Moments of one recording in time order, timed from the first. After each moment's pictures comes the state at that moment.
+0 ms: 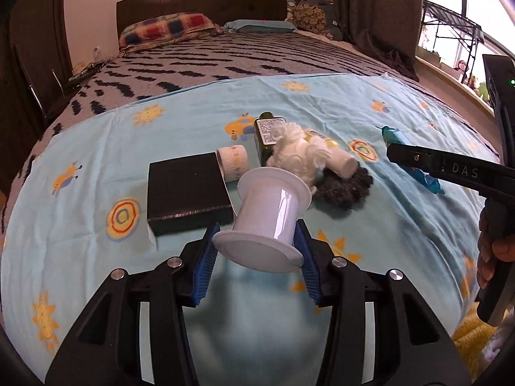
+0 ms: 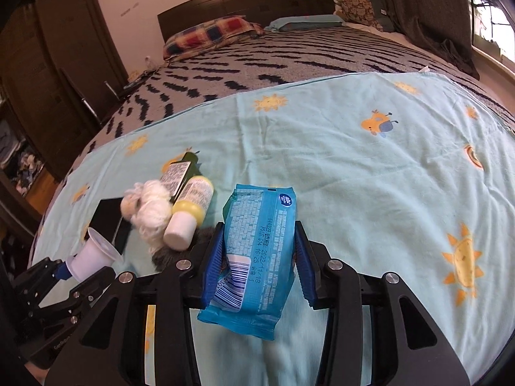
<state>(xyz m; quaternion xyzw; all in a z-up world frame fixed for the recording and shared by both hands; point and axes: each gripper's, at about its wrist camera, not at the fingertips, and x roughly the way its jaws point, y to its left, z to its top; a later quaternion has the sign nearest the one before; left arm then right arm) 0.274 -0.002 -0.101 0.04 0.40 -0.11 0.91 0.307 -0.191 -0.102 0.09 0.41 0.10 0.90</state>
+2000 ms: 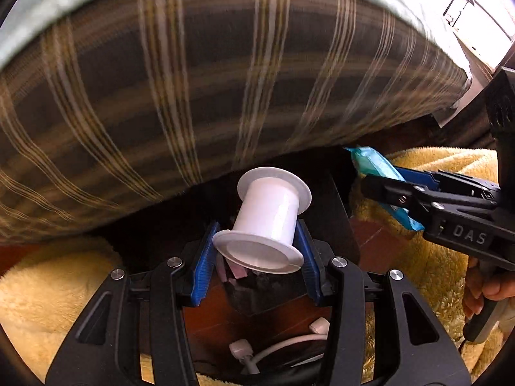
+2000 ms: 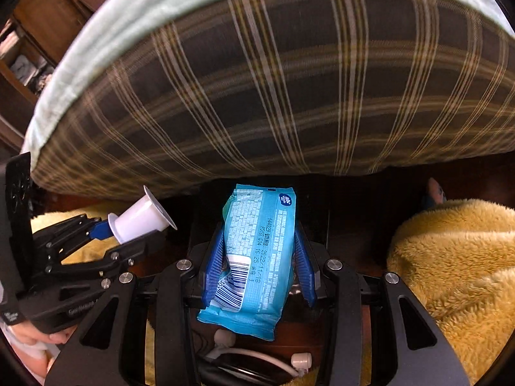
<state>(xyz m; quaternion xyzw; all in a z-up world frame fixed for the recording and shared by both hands) 0.049 -0.028 -0.283 0.00 0.56 -0.16 0.81 0.045 -0.174 -0.284 0.09 0.56 0.14 0.82</state>
